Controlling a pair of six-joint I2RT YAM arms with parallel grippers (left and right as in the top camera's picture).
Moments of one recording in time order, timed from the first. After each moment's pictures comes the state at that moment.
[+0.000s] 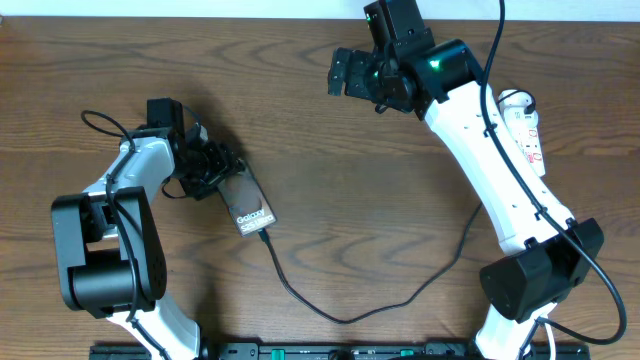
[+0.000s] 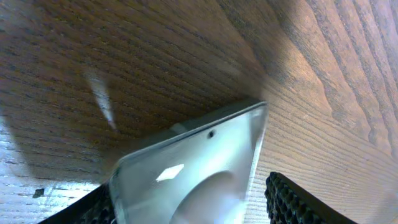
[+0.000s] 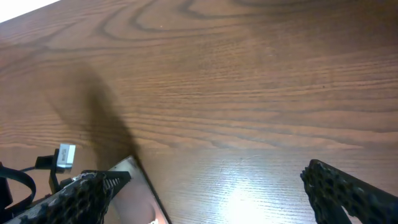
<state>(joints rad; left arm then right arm) 0.12 1.88 1.11 -0.64 0.43 -0.43 0.46 1.92 1.98 -1.01 -0.06 0.60</state>
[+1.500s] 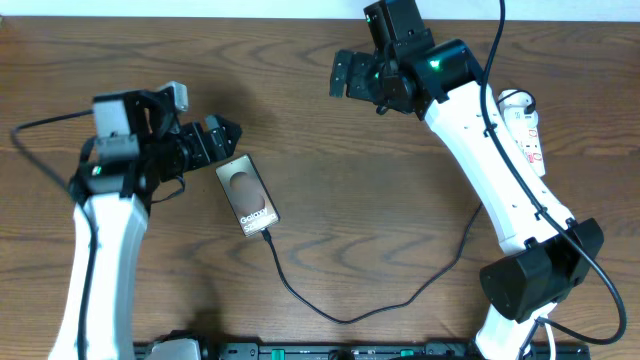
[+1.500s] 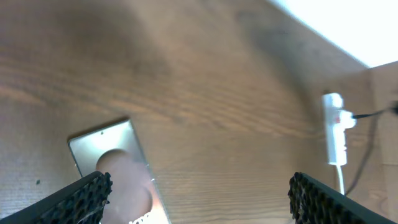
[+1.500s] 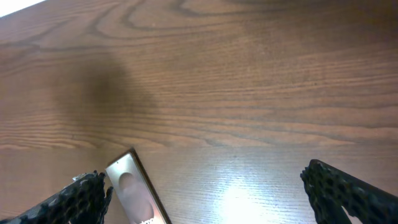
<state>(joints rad) 0.12 1.30 1.09 -0.65 0.55 -0.29 0.46 1.92 1.98 -1.04 -0.05 0.60</state>
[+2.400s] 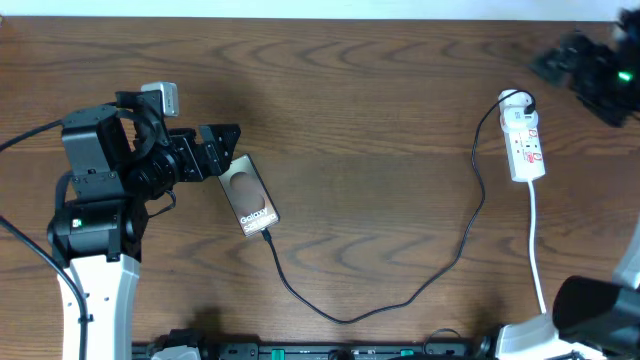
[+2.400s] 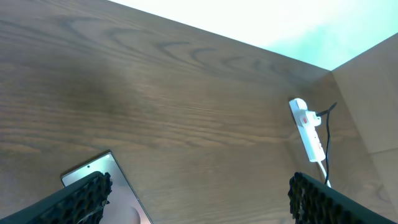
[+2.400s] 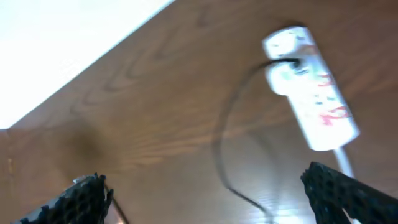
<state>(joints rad) 0.12 1.10 1.09 -0.65 0.60 -0.22 -0.39 1.72 1.99 -1.31 -0.48 0.17</state>
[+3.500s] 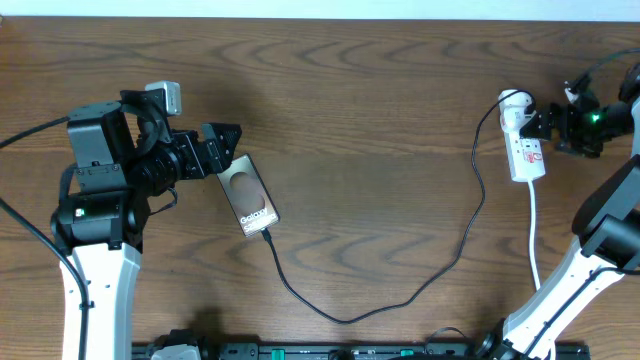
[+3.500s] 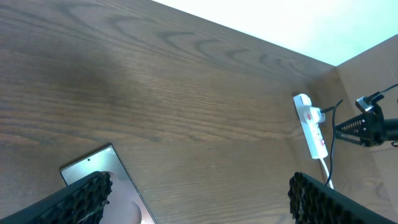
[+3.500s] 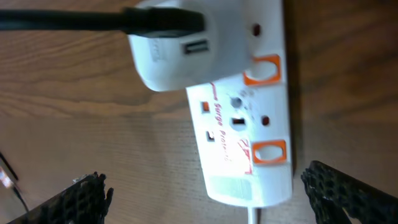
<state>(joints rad) 0.12 1.13 1.09 -0.65 0.60 -0.22 -0.50 2.28 1.99 -1.32 -0.47 -0.36</state>
